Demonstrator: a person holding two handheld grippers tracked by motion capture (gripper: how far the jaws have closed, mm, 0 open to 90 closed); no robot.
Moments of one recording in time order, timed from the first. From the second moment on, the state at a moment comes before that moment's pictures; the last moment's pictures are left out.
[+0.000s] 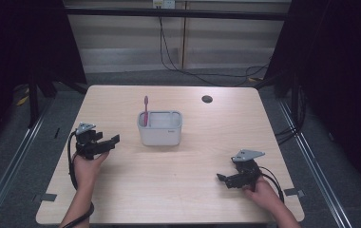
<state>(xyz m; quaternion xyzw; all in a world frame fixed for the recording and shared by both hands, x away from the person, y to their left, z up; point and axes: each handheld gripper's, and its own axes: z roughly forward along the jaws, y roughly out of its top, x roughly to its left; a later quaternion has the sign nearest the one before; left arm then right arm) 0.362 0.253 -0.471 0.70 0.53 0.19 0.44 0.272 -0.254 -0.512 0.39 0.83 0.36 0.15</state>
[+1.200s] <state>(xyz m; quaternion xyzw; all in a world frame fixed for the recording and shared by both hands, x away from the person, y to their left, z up) 0.362 0.253 -0.496 0.75 0.52 0.19 0.37 0.272 -0.254 -0.512 0.39 0.83 0.36 0.15</state>
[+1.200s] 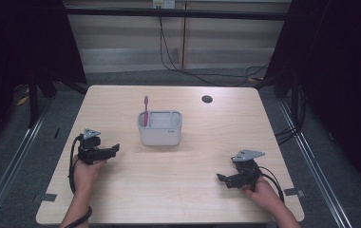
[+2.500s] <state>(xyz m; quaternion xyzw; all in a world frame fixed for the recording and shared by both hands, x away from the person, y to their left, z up) 0.359 0.252 -0.510 0.76 0.51 0.21 0.33 0.272 -0.254 -0.512 0.39 0.83 0.36 0.15</state>
